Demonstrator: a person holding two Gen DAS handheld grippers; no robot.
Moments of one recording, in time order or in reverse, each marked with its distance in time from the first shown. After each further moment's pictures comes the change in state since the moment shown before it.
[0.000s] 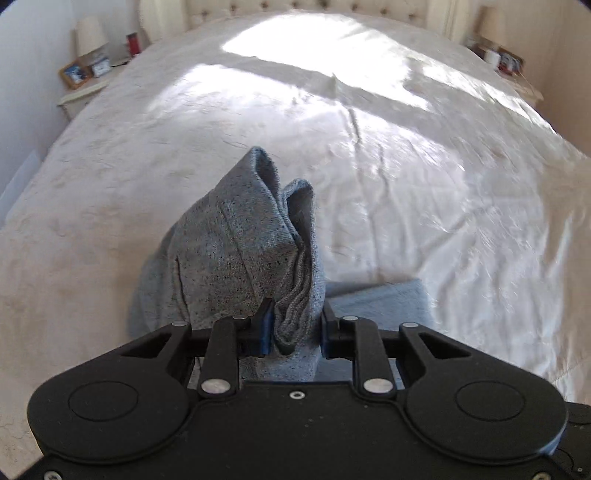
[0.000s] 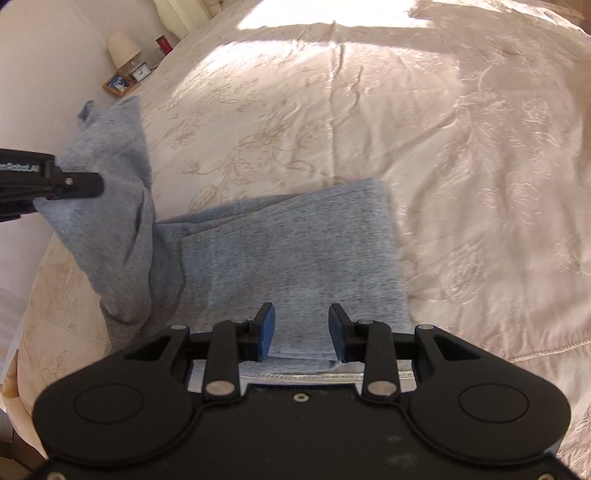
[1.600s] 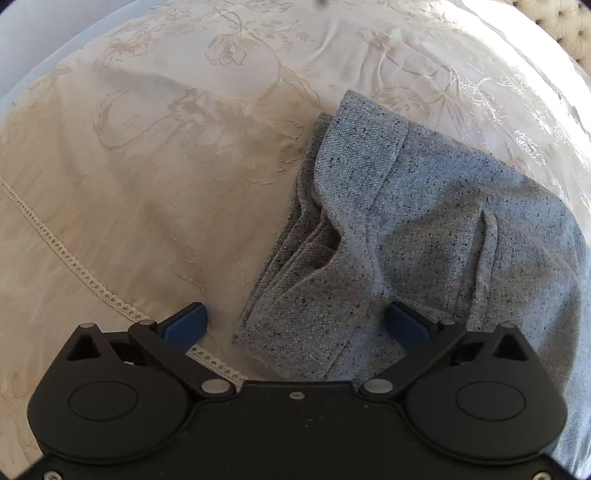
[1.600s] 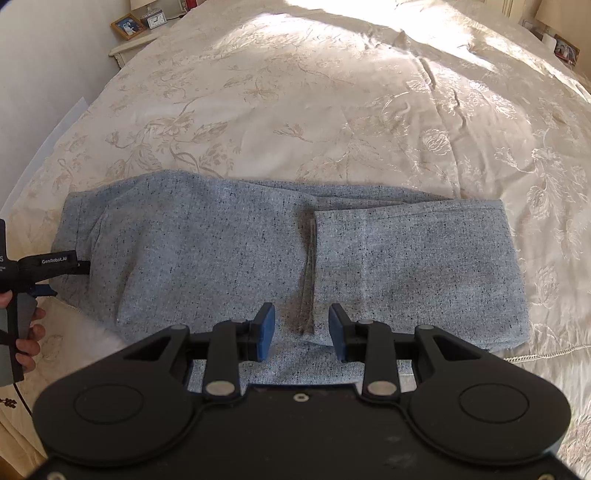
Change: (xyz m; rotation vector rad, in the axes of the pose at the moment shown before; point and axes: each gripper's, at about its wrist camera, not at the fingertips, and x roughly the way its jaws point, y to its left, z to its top) left arm 0.116 0.422 -0.131 -0.465 0.150 0.092; right arm 0.061 0.237 -0.027 -0.199 0.031 -0.192
